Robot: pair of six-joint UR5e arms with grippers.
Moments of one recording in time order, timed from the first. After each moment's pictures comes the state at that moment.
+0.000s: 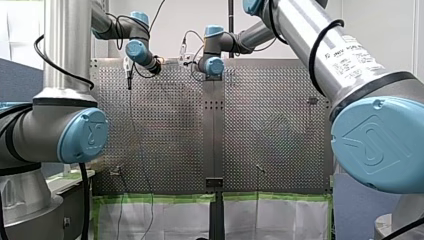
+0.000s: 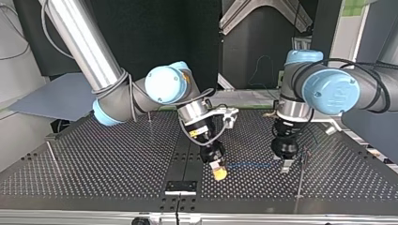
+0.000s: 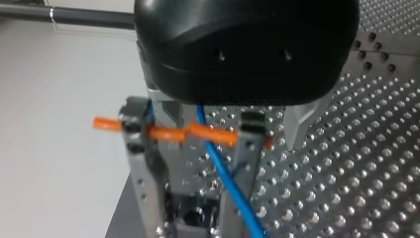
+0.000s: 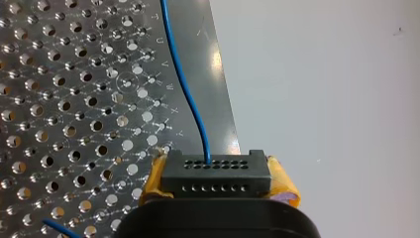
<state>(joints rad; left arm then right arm) -0.08 -1.62 -1.58 -3.08 -1.59 -1.67 2.37 -0.92 0.88 -0.26 1.50 1.69</state>
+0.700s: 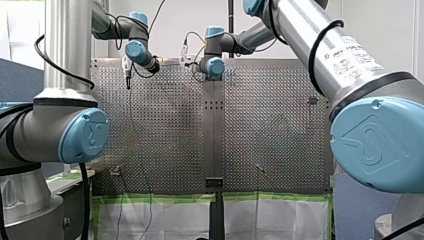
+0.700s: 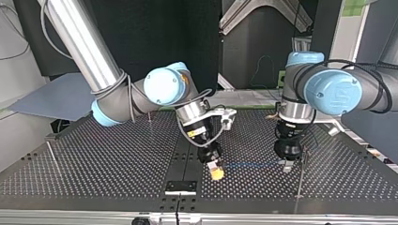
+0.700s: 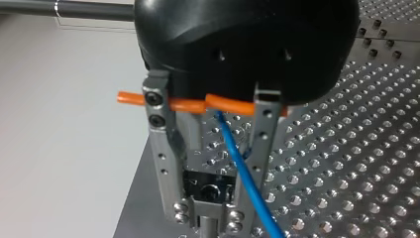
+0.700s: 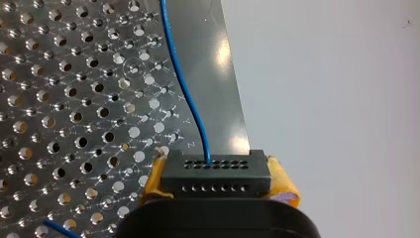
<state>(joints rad) -0.07 -1.62 -1.58 -3.06 -1.60 -1.67 2.37 -0.91 0.88 -0.25 1.51 1.69</state>
